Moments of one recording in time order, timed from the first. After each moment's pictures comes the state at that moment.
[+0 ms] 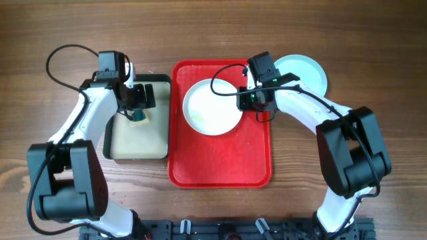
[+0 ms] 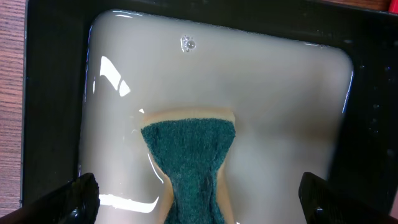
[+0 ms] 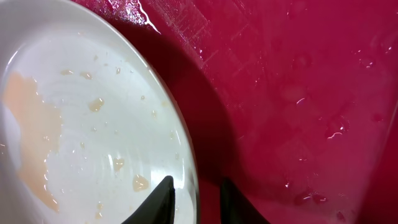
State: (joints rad) left arm 0.04 1.74 1.10 -0.60 0.01 -0.11; right arm 0.39 1.94 1.20 -0.48 -0.24 0.38
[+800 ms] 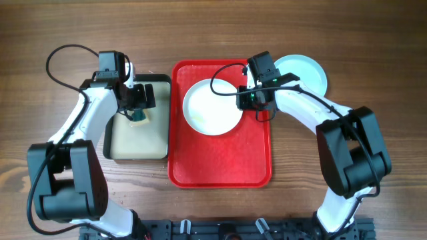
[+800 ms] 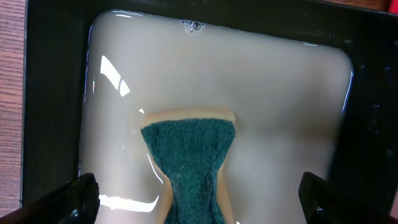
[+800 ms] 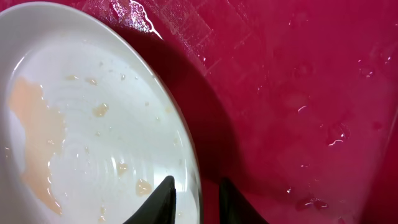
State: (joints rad) left arm 0.04 1.74 1.10 -0.60 0.01 -0.11; right arm 0.39 1.94 1.20 -0.46 -0.24 0.38
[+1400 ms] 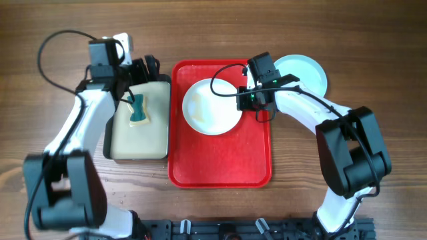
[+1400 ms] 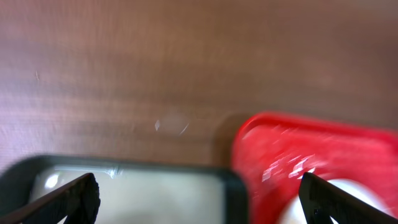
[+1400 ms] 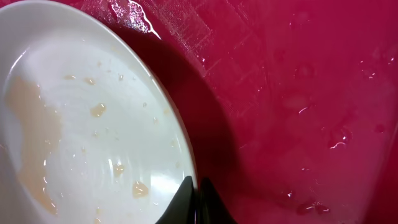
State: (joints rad) left arm 0.05 1.66 1.10 -0.23 0.24 -0.22; right arm 0.39 1.94 1.18 -0.43 -0.23 0.38
